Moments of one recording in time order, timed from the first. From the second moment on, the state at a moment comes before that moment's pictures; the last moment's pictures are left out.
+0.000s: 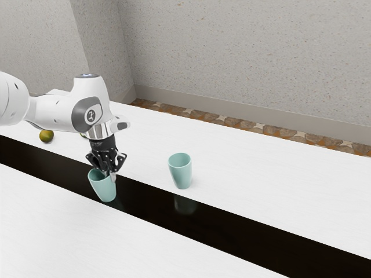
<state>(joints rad) 0.19 0.25 -0.04 -2.01 -0.03 2.13 -0.09</state>
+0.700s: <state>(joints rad) 0.13 0.25 -0.06 -1.83 0.05 2.02 -0.12</state>
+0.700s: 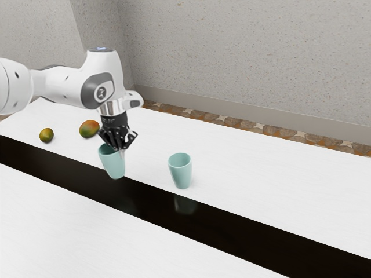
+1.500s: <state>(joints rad) -0.02 0.39 -0.27 -1.41 0.22 1.75 -0.18</state>
